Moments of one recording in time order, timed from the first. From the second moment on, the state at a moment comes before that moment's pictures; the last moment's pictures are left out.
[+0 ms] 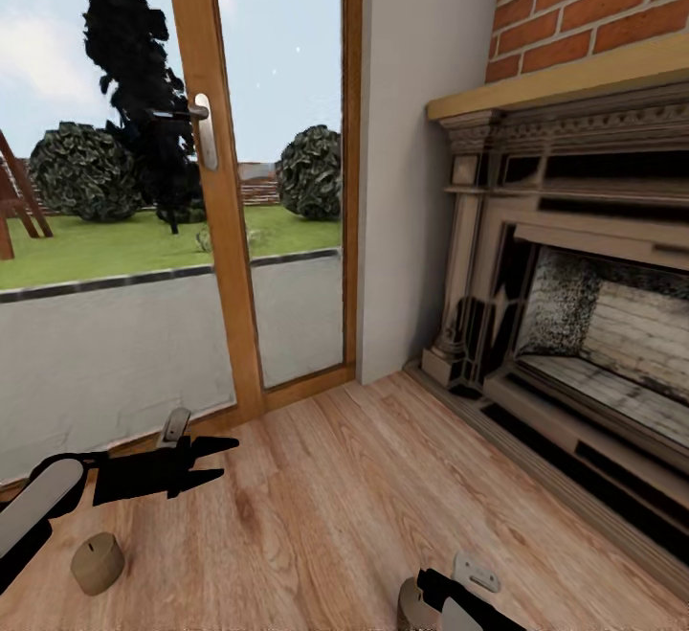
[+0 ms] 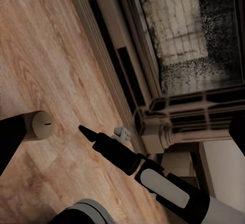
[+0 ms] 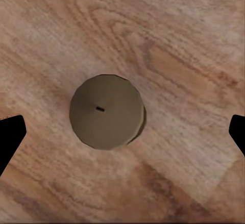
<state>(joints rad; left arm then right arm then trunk) -0.41 0.58 -0.28 -1.27 1.55 1.00 -0.21 -0.53 0.07 0.47 -0.16 -0.89 -0.05 -0.25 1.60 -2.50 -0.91</state>
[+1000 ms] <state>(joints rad) -0.41 0.58 -0.28 -1.28 1.56 1.00 -0.21 -0.53 0.07 0.48 -0.16 -0.89 -0.05 -0.25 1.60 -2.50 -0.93</state>
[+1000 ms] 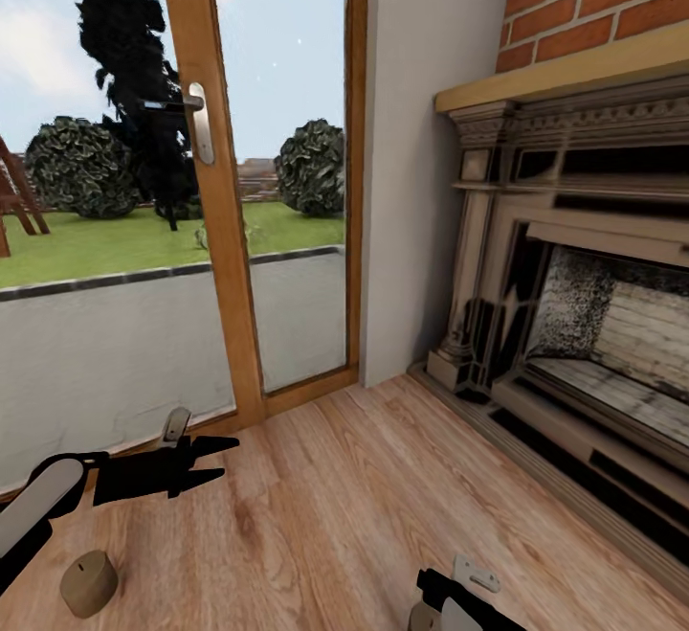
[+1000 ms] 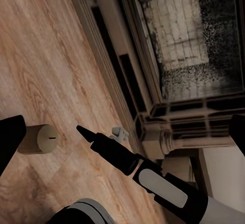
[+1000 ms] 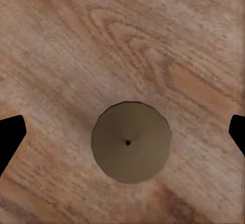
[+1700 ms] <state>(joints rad) -0.41 0.58 -0.28 -1.28 1.56 1.00 -0.21 -0.53 0.07 0.47 -0.16 -0.89 -0.05 -0.25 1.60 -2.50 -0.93</state>
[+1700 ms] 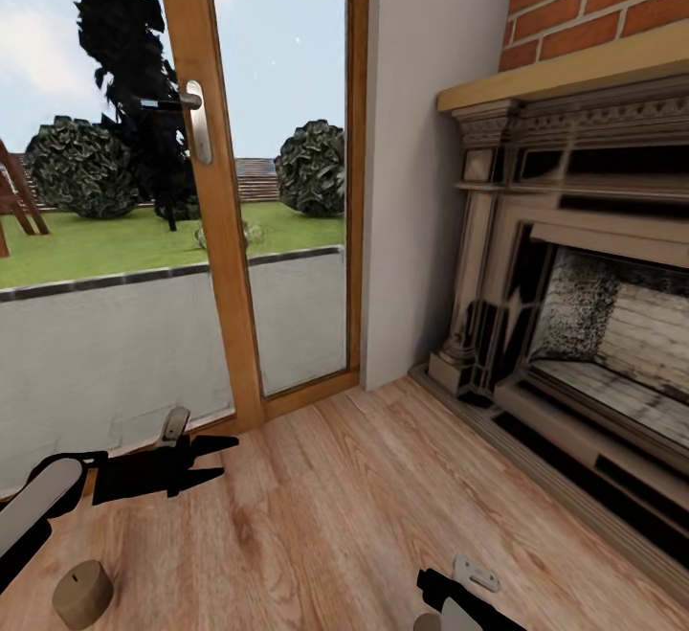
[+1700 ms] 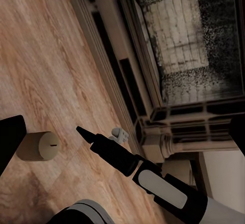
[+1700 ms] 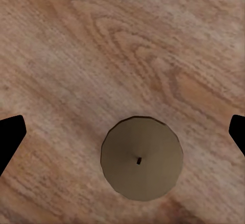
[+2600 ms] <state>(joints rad) -0.41 0.58 -0.29 -1.27 1.56 1.00 -0.37 -0.53 0.07 0.47 -0.16 -0.89 -0.05 -0.25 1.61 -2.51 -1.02</state>
